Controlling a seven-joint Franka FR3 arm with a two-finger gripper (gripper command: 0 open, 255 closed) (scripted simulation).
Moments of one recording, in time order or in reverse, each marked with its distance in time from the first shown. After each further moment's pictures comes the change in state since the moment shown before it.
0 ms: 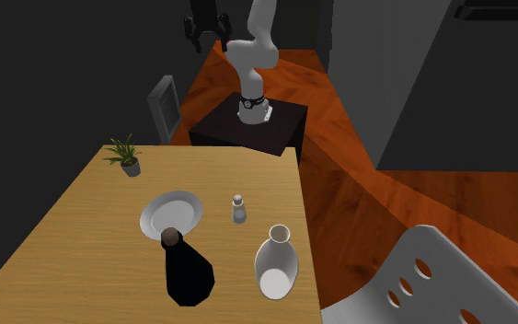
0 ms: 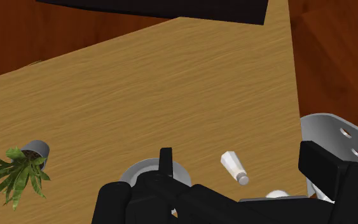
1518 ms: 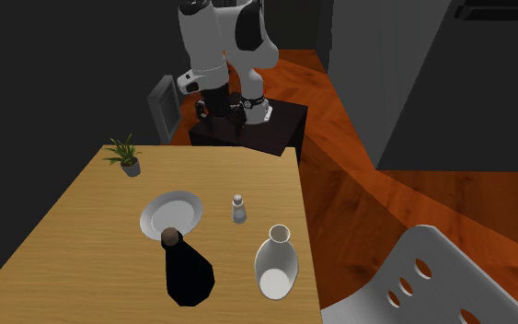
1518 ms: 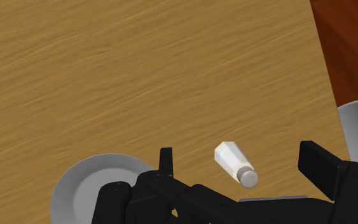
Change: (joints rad) arm 0.065 0.762 0.206 0.286 -0.017 0.326 0.300
